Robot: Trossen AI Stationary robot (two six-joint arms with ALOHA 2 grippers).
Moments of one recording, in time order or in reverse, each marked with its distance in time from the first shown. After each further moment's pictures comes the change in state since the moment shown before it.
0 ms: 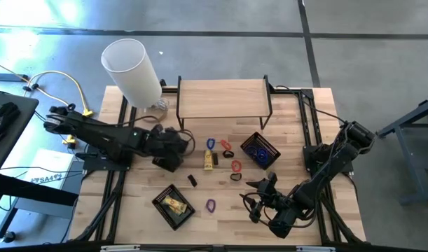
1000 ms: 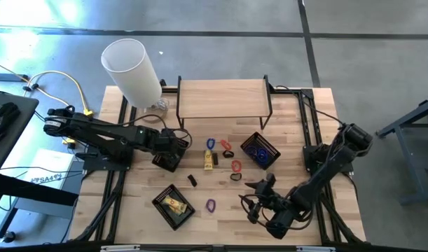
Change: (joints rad) left arm 0.144 0.008 -0.192 0.018 0.240 -0.120; right arm -0.010 0.037 -0.001 0.011 -0.004 0.000
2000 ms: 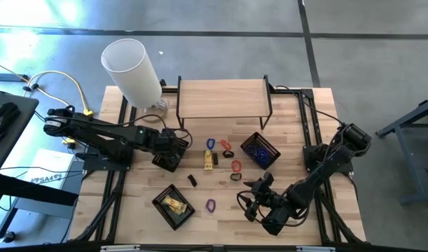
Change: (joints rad) left arm 0.000 0.000 0.000 0.020 0.002 -0.001; right arm -0.034 0.009 0.000 -0.001 -0.074 0.000
